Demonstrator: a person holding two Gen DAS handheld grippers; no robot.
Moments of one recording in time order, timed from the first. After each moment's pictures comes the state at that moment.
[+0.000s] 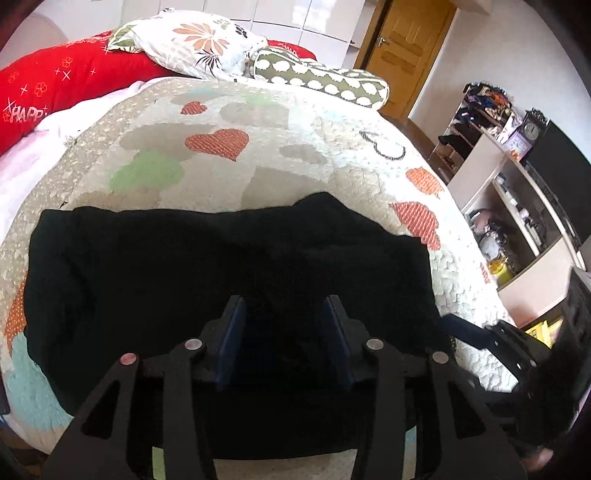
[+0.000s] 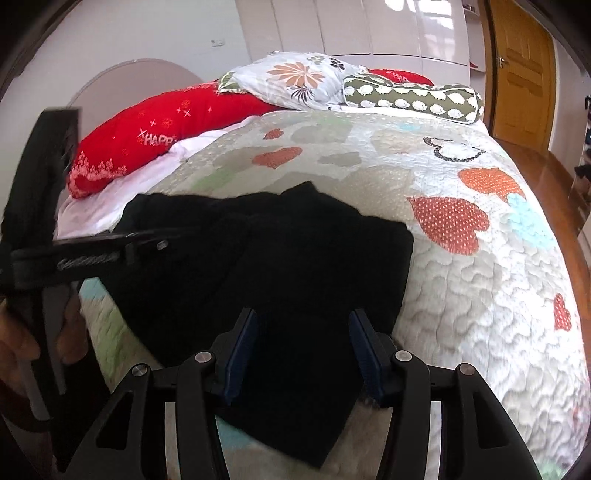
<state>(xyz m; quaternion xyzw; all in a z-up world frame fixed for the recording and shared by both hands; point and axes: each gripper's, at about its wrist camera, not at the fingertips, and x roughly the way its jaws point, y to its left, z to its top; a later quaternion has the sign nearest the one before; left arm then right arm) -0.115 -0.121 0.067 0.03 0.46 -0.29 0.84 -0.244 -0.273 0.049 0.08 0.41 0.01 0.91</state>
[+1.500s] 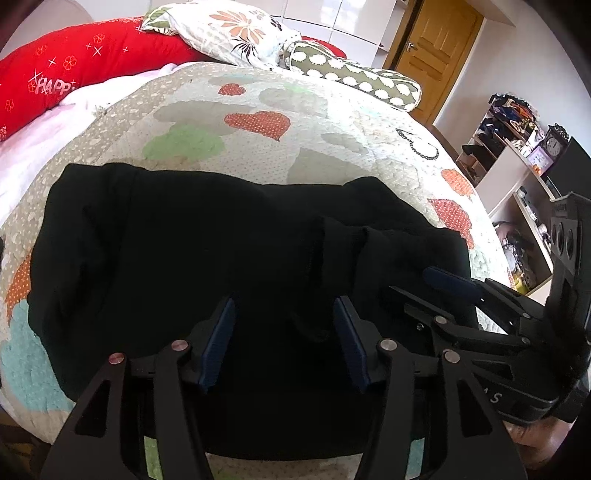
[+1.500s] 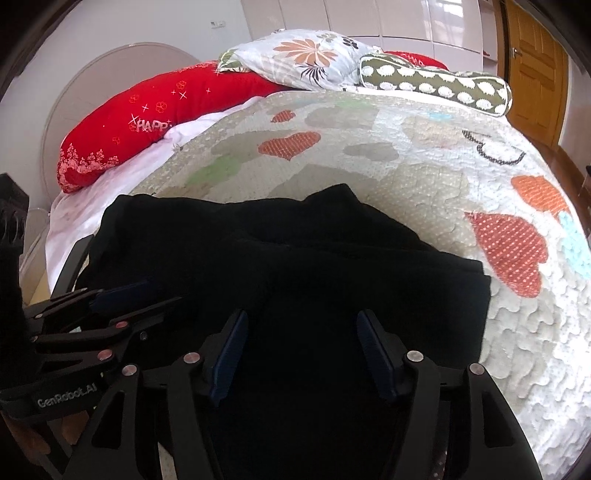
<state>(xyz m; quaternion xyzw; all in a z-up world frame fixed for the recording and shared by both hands) -0.109 -0.094 0.044 0.01 0.47 -0.25 0.85 -0.159 -0.253 0.033 0.09 0.44 0.02 0.89</state>
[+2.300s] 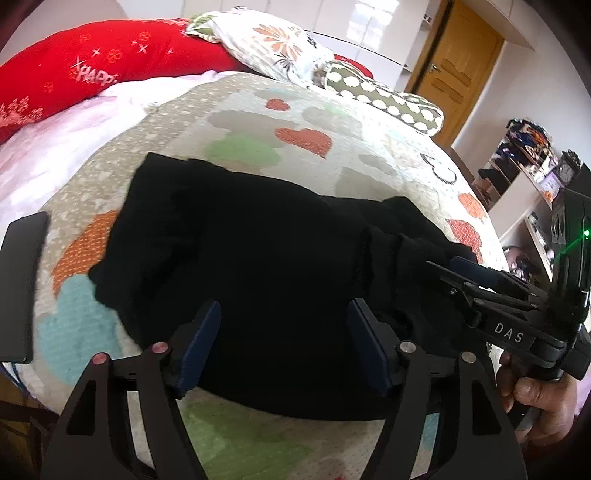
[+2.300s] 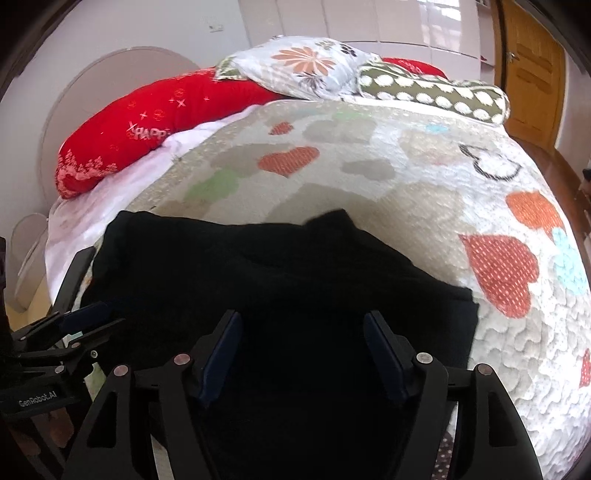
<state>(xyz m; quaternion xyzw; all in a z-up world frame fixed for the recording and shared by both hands) -0.118 -0.041 0.059 -0.02 0.46 -0.20 0.87 -0.150 -0.244 0.052 0.07 0.43 0.02 0.90</state>
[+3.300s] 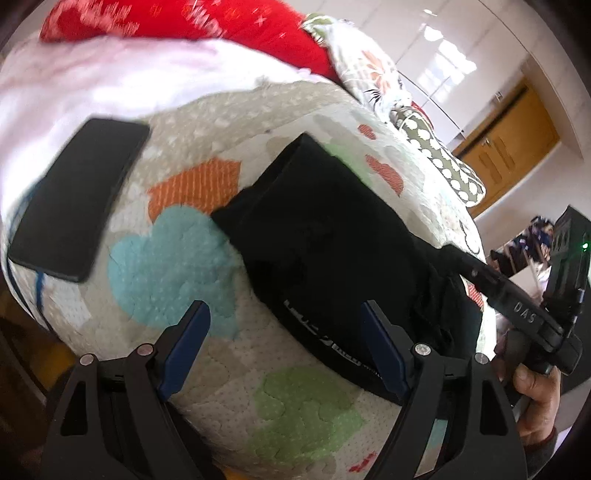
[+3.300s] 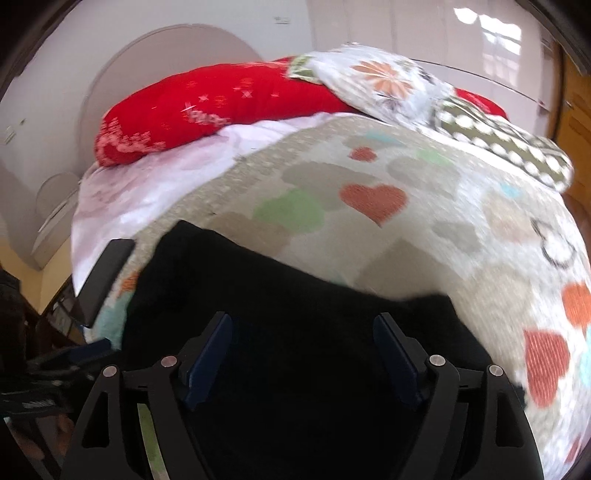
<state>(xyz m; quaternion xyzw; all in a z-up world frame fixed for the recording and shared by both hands) -0.120 0.054 0.037 -0.20 0.48 -0.12 0.85 -0.092 -0.174 0.081 0.00 0.42 0.12 0.90</state>
